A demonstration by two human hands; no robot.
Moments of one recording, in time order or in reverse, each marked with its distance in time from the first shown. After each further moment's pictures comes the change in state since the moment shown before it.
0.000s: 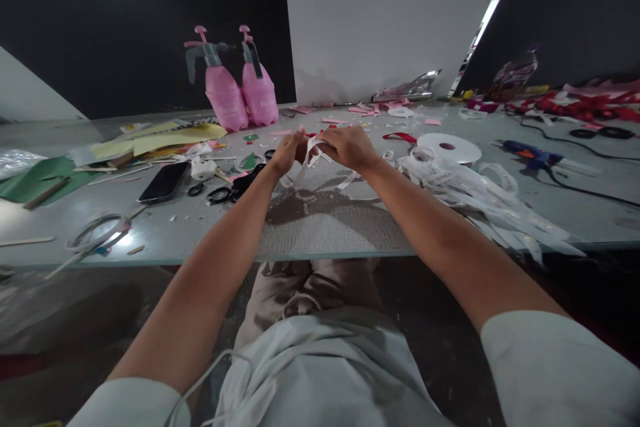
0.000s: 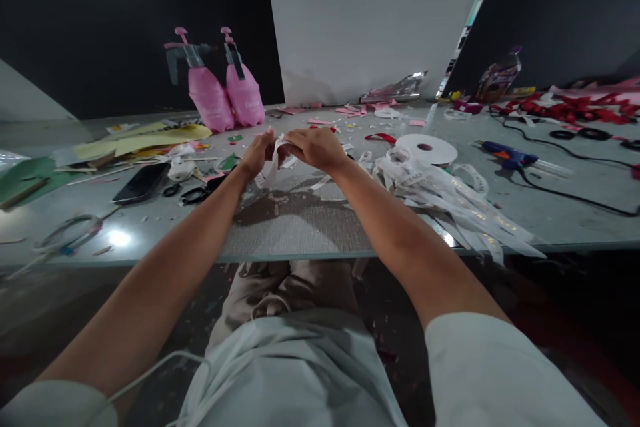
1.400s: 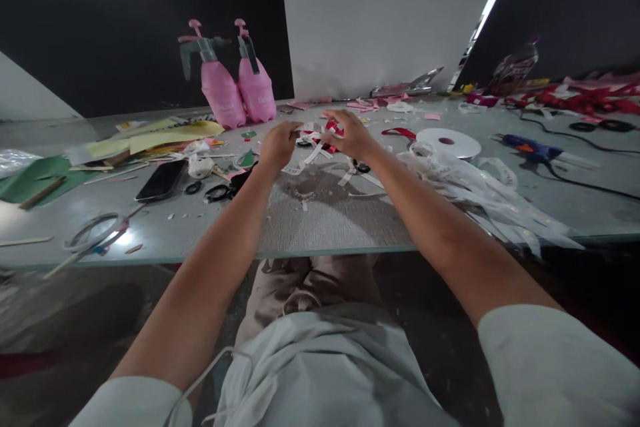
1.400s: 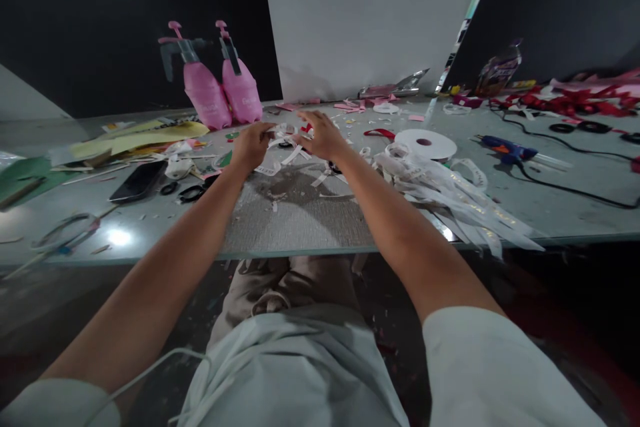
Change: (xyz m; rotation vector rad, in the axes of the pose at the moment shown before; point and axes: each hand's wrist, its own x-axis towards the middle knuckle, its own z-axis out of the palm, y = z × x) left_hand 0.008 -0.009 -0.022 0.514 0.272 0.214; right_hand 0.003 0.041 0.024 0.326 0.059 0.285
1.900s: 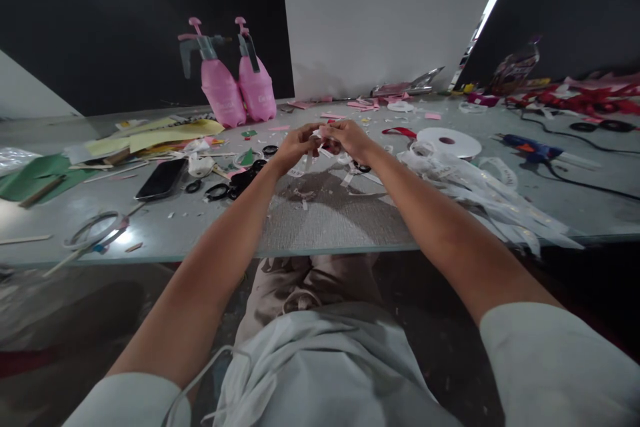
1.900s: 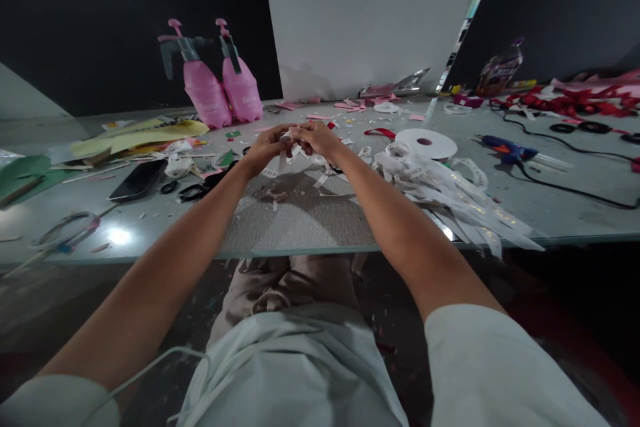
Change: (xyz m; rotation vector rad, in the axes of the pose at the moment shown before) left_hand -0.005 0.023 0.026 -0.555 -0.322 -0.124; right_hand -0.003 -0.040 -0.003 0.852 -0.165 0.347
